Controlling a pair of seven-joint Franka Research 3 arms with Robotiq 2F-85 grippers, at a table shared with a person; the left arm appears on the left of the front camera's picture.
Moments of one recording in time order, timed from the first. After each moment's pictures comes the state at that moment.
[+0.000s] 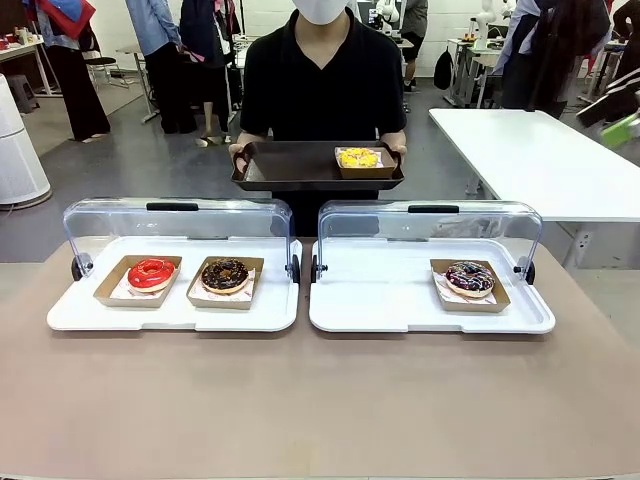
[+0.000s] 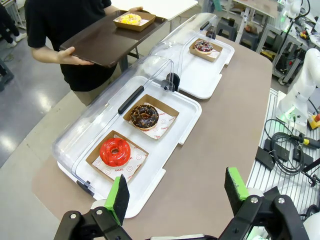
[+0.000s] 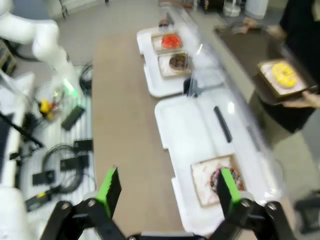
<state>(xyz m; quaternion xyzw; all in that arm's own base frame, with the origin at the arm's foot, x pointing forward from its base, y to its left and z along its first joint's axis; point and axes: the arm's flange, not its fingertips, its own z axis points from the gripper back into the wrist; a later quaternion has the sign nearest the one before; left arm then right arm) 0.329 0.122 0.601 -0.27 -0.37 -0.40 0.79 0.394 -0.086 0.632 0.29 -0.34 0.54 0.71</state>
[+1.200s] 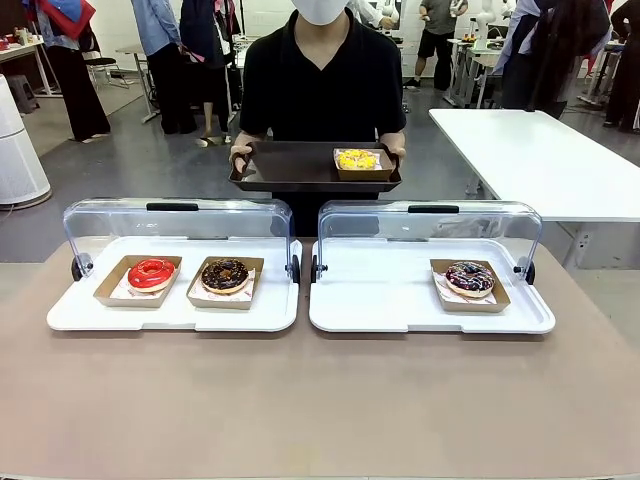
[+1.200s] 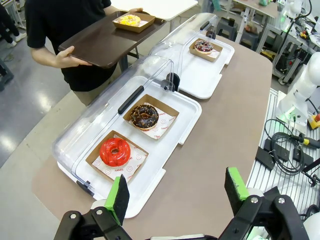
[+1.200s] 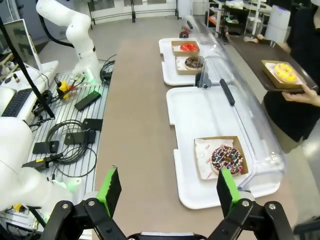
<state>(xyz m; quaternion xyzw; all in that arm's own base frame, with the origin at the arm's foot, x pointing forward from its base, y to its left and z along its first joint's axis) 0.329 0.122 0.601 -0.27 -0.37 -0.40 0.79 0.390 -0.226 0.553 0.35 -0.37 0.58 0.64</state>
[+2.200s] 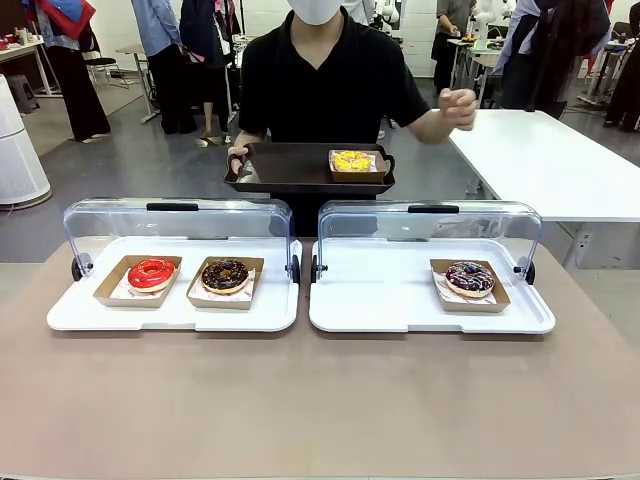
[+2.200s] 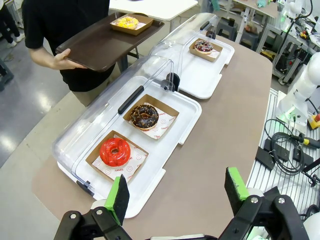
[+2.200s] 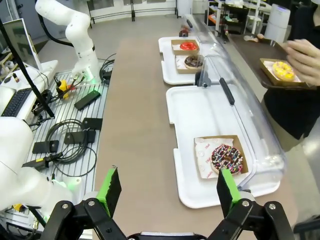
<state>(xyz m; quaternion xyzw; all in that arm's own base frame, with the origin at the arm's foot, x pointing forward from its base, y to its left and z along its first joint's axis) 0.329 0.122 0.601 -0.27 -0.37 -0.40 0.79 0.390 -0.226 0.554 0.34 -0.37 0.58 0.64</state>
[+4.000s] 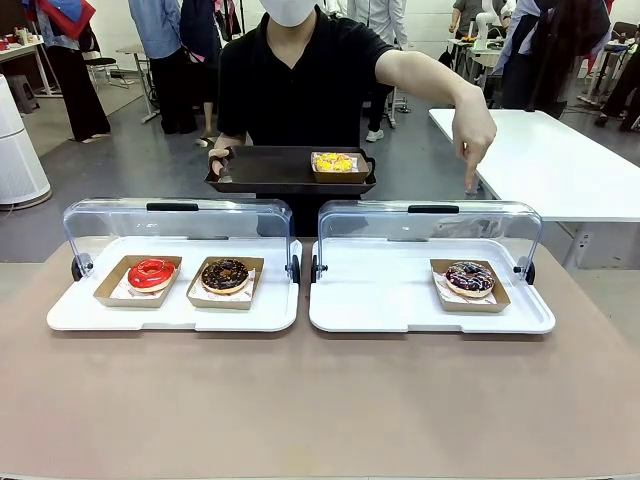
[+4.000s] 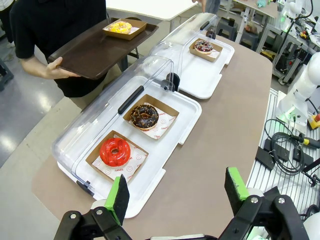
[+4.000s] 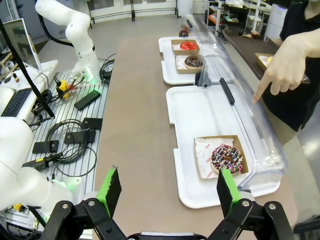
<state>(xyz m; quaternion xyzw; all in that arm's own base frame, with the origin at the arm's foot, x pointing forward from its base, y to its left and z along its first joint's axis) 0.329 0.122 0.601 -0.27 -0.37 -0.40 0.79 0.390 -0.226 0.554 0.34 -0.37 0.58 0.64</state>
